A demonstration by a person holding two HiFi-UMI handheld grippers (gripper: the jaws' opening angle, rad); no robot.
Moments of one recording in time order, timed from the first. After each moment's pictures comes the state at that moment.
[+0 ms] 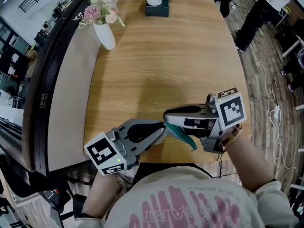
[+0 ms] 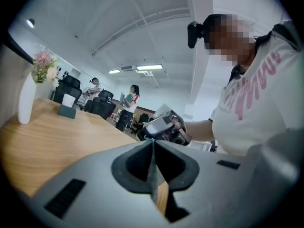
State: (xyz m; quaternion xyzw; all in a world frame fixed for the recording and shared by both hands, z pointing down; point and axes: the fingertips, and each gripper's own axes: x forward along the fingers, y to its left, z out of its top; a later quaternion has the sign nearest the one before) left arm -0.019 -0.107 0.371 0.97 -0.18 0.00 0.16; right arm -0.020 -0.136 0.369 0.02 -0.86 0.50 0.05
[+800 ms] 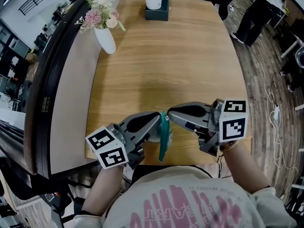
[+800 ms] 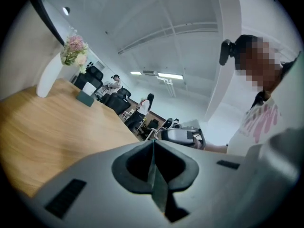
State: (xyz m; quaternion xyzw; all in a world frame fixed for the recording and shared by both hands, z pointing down) left arm -0.034 -0.147 0.379 0.92 -0.24 -0.06 0.29; right arm -0.012 -0.148 0.355 0.09 -0.93 0.35 0.03
